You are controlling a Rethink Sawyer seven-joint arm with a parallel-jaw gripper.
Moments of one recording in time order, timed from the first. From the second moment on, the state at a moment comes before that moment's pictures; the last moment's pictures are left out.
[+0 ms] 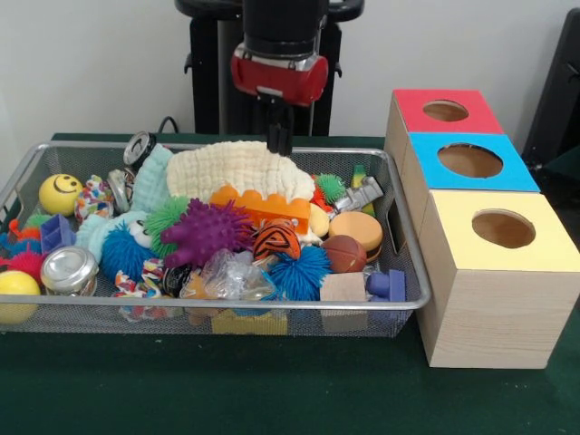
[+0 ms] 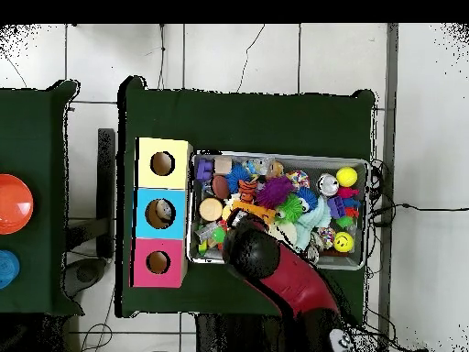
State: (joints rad) arm -0.28 -0.75 -0.06 2.06 0.40 0.16 1.59
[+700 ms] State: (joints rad) arm -0.46 -0.61 0.09 2.06 0.11 -0.12 1.59
